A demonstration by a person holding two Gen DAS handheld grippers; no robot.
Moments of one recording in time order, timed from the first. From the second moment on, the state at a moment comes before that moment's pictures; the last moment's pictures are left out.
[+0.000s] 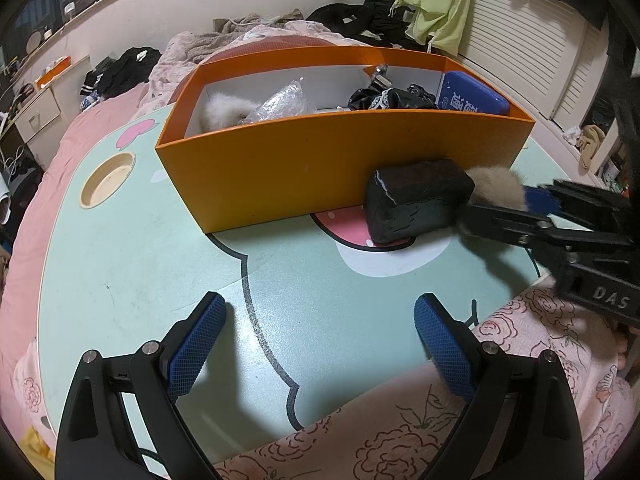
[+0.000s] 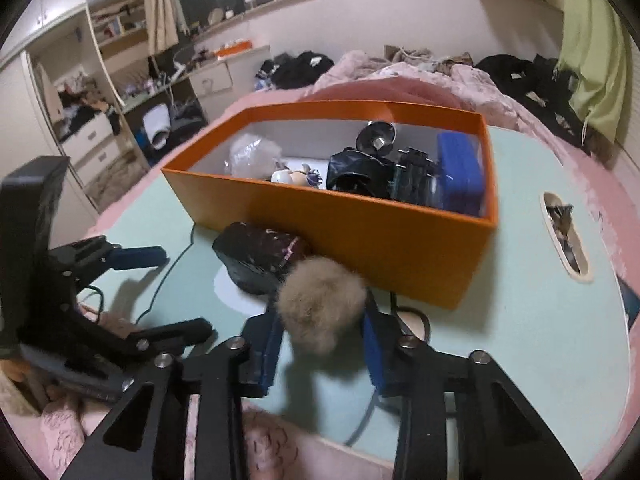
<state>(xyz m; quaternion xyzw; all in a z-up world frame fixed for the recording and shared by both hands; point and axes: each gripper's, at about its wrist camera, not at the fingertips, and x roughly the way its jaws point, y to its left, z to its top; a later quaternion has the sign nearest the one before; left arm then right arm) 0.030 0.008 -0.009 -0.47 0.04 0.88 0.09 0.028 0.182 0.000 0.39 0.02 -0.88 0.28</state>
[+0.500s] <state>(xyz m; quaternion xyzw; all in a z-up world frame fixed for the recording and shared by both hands) 0.000 0.056 0.028 -0.47 0.03 0.87 0.13 0.042 0.259 0.004 0.35 -0.11 -0.91 0.22</state>
